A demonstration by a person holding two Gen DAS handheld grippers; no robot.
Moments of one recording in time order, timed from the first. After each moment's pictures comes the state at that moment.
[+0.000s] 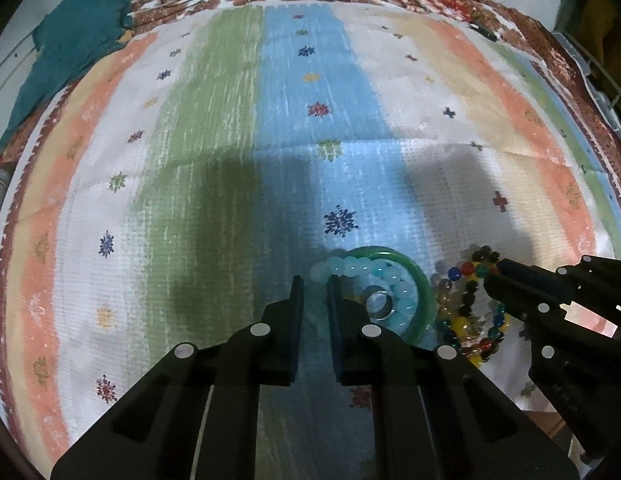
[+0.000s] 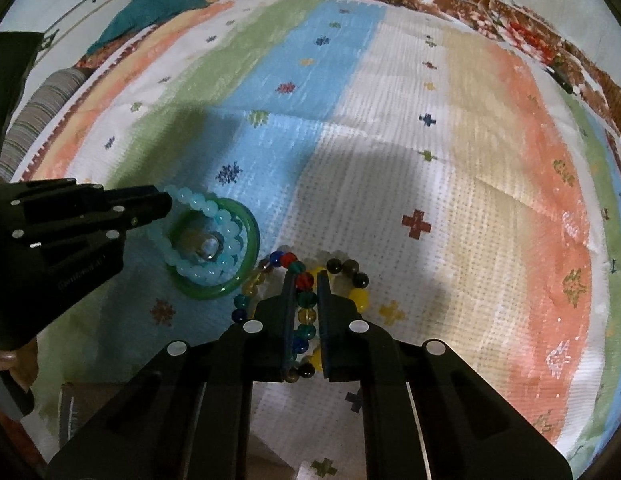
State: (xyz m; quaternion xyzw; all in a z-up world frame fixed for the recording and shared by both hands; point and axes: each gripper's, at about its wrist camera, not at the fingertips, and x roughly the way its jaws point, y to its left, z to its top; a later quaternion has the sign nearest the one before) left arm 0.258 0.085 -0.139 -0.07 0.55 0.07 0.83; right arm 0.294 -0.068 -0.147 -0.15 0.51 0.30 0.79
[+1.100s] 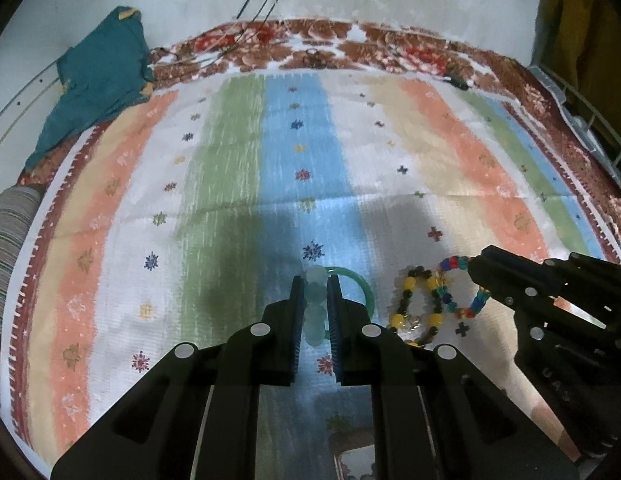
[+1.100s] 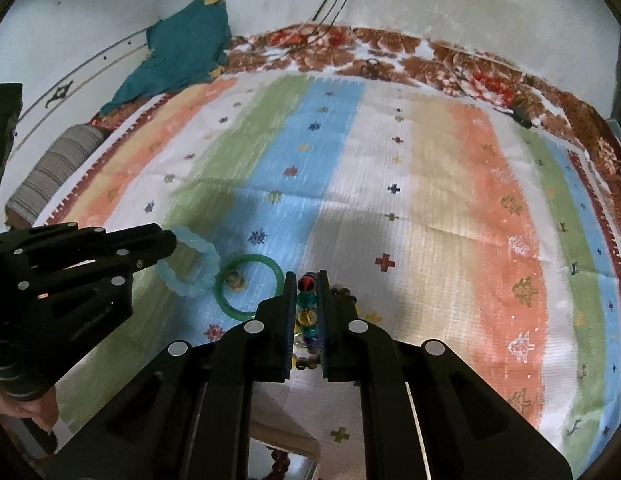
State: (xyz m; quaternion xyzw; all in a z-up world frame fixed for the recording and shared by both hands) left arm 0.206 0.058 -0.060 -0.06 0.46 0.08 0.88; right arm 0.250 -0.093 -0.074 -0.10 0.42 0.29 0.85
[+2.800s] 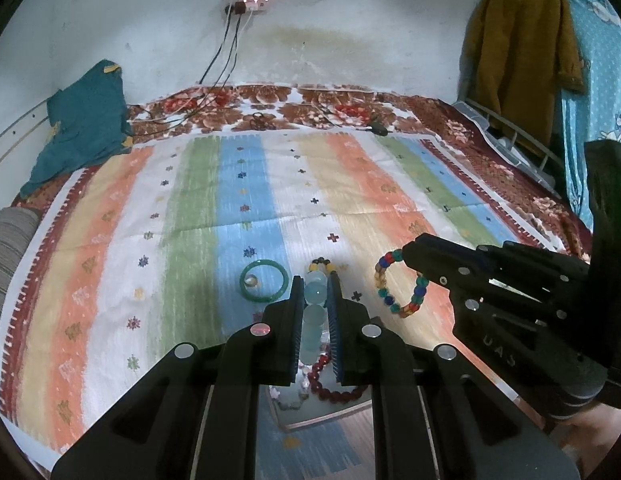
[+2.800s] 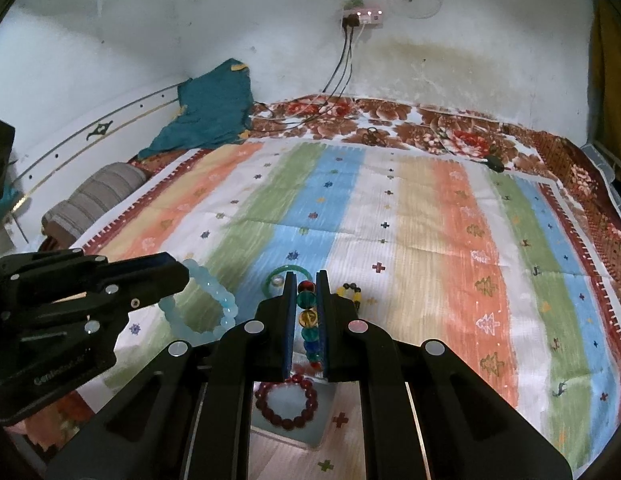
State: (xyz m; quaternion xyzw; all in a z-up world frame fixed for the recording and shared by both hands) left arm 0.078 0.000 0.010 -0.06 0.36 0.00 0.93; right arm 0.139 -0.155 -0.014 -0.07 0.32 0.31 0.89
